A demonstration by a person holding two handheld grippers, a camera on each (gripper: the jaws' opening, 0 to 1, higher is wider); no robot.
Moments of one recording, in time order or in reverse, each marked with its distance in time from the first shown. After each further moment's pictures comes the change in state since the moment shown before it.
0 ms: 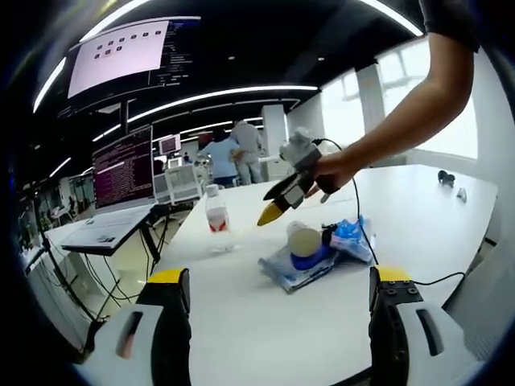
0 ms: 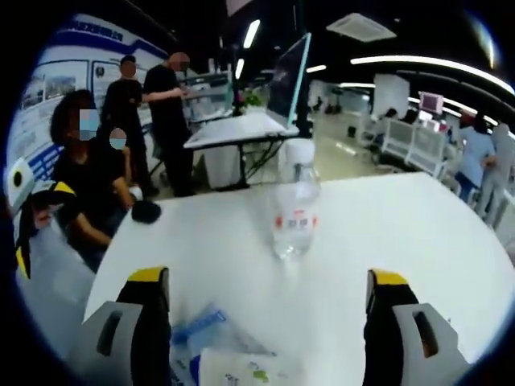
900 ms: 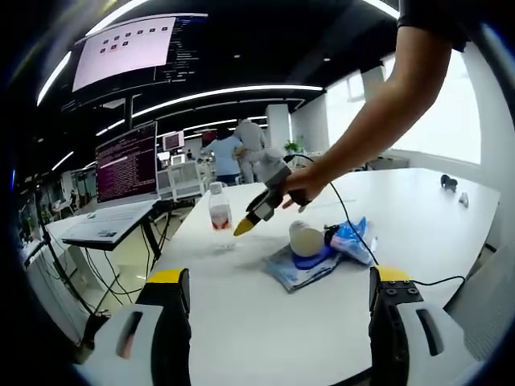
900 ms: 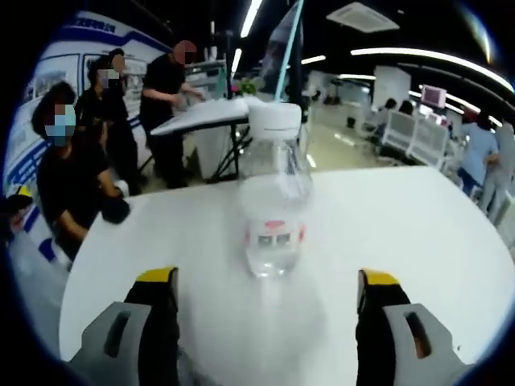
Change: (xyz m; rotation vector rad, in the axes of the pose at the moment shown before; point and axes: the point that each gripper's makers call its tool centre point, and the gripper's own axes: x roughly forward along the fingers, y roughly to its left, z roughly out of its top) left arm 0.000 0.004 -0.001 -0.028 0.006 0.012; right arm 0.076 -0.038 -0.005 -0.008 0.068 -0.008
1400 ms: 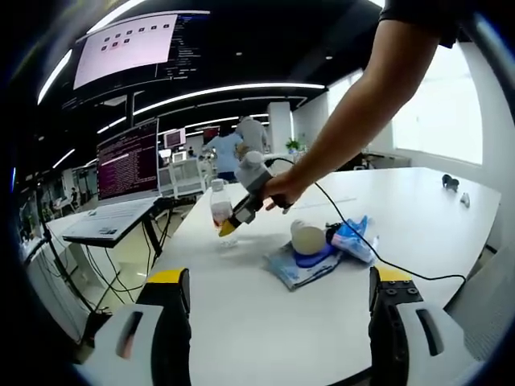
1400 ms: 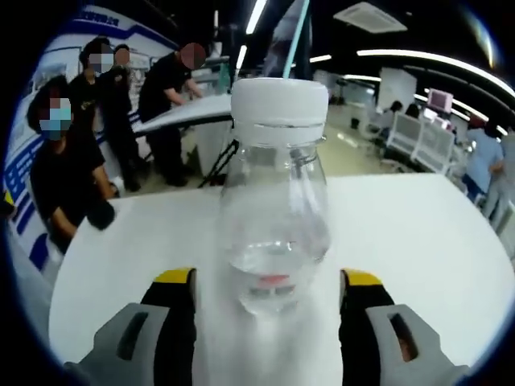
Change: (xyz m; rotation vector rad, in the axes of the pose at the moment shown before) left arm 0.000 0.002 -0.002 -0.007 0.011 0.007; right arm 0.050 -0.001 0.016 -0.036 0.016 0.005
